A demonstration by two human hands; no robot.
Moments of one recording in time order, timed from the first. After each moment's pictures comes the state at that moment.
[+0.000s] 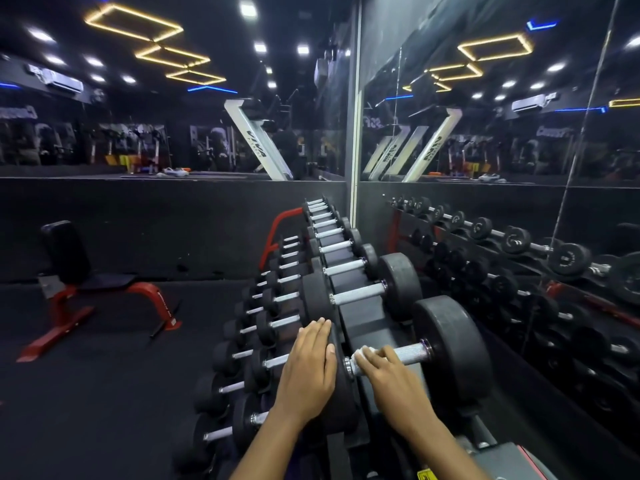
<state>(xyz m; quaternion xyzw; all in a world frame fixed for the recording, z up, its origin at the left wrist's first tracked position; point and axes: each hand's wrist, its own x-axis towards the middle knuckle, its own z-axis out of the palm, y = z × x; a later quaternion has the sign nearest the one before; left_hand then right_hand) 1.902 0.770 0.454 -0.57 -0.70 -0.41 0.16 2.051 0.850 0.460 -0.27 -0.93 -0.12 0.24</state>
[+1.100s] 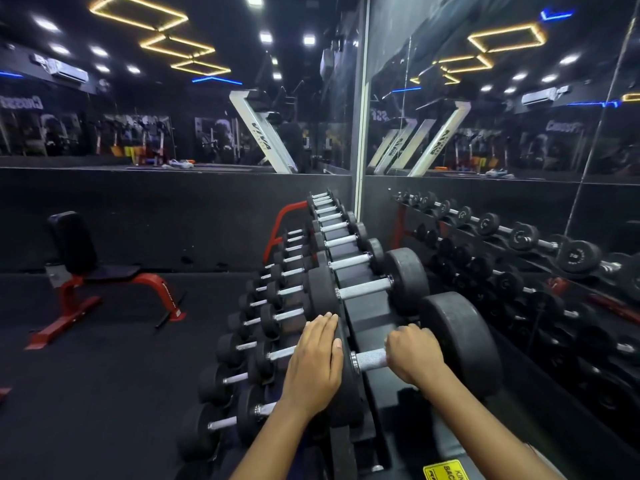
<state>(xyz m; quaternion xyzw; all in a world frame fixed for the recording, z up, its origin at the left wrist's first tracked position) 1.901 0.771 0.453 -0.57 -0.69 -0.41 0.16 2.039 0.889 0.500 -0.39 -0.90 -0.17 0.07</state>
